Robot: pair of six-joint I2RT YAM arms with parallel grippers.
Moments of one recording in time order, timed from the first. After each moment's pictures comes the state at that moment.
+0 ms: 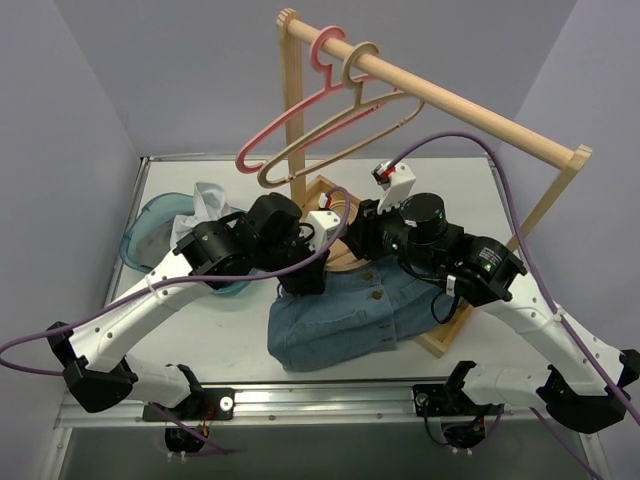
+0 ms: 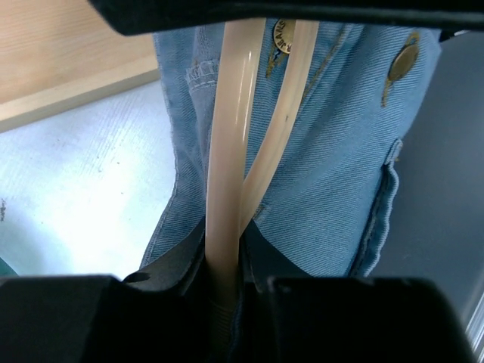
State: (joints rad) left arm -0.95 1.36 1.59 -1.00 0.27 -0.12; right arm 0.87 1.14 1.42 -0.67 0.14 0.40
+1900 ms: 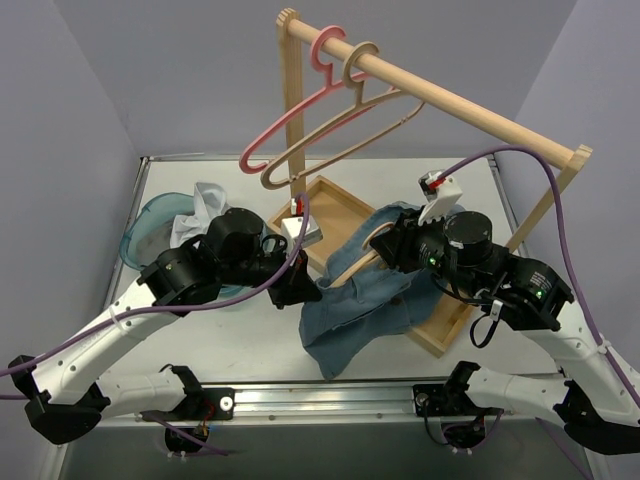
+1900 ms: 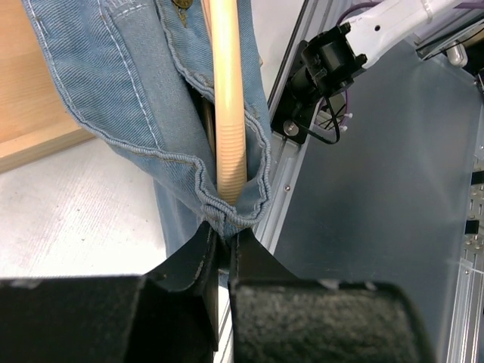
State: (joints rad) left arm -0.92 1.13 1.35 -0.74 0.42 -0.18; right arm 0.88 0.97 1.39 -0.77 0.22 0.48
